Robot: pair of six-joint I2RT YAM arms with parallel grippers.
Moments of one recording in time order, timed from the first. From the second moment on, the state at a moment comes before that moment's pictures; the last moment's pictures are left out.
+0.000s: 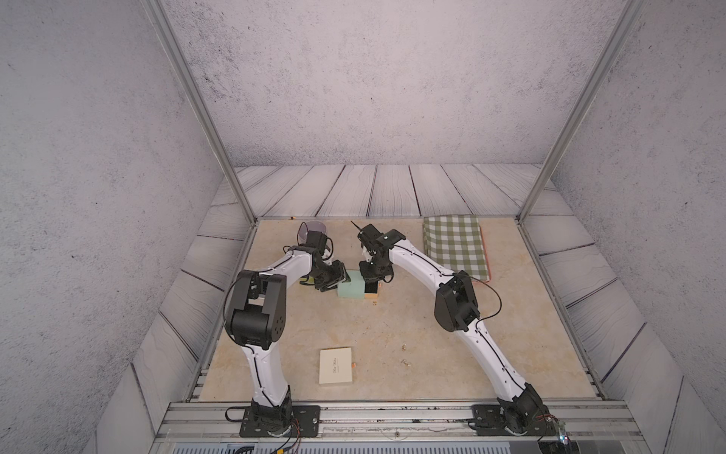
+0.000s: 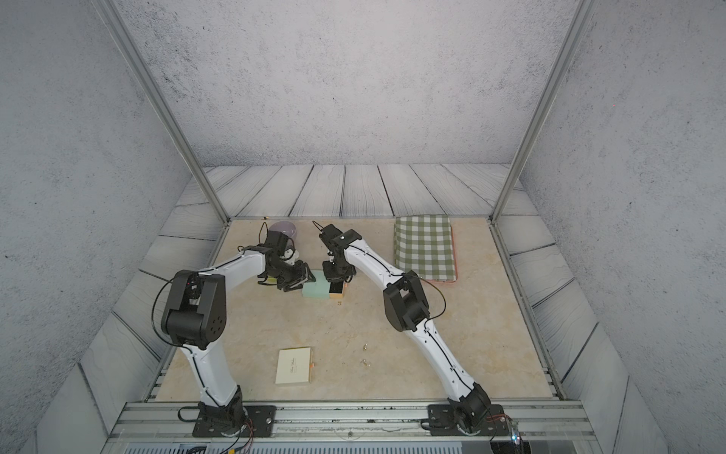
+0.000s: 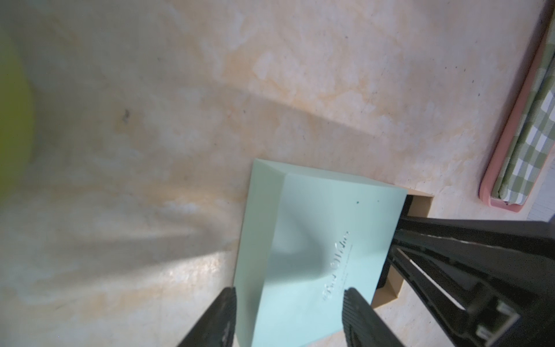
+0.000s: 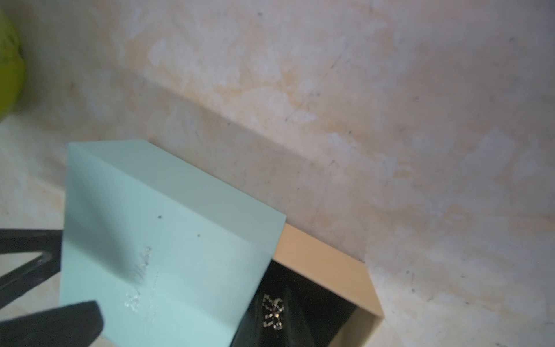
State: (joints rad) left arm -0.21 1.92 1.30 -0.60 0.42 -0.46; right arm 0.72 2.63 2.53 -1.19 -0.16 0.38
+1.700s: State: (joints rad) left arm -0.21 1.90 1.30 -0.60 0.42 -0.46; right arm 0.72 2.62 2.53 -1.19 -0.13 0.36
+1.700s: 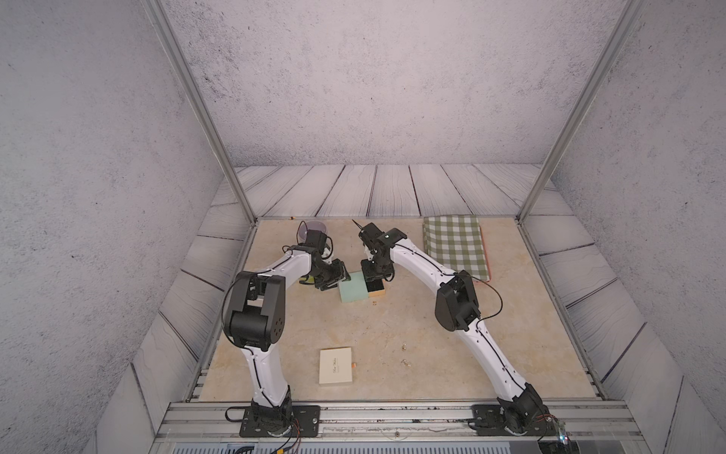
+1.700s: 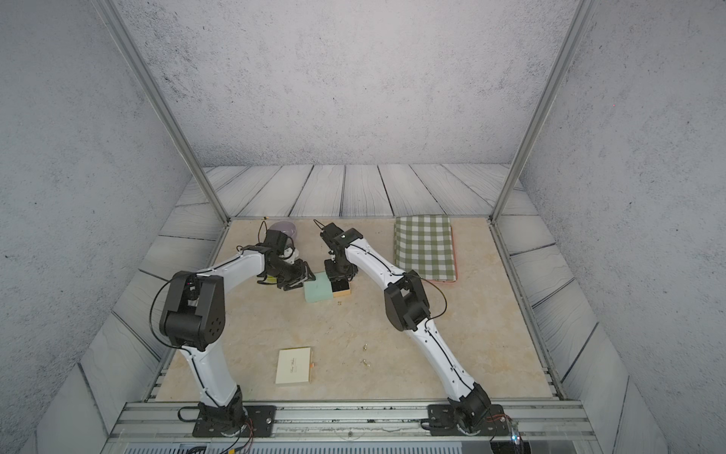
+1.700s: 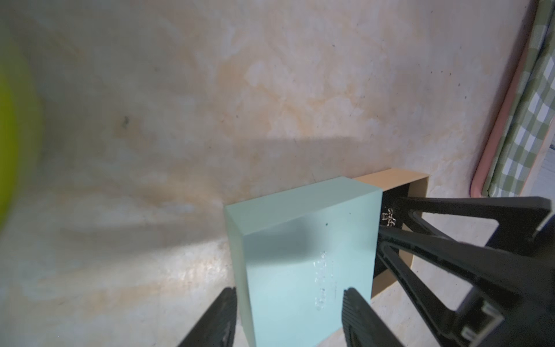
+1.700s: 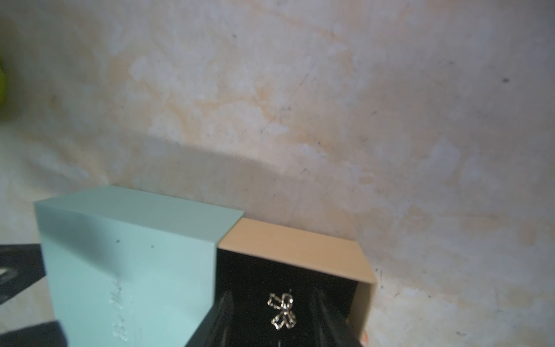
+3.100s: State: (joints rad) left arm -0.42 1.68 0.95 -0.42 0.47 -0.62; right arm 0.68 1.68 1.22 -0.59 -0.08 0.28
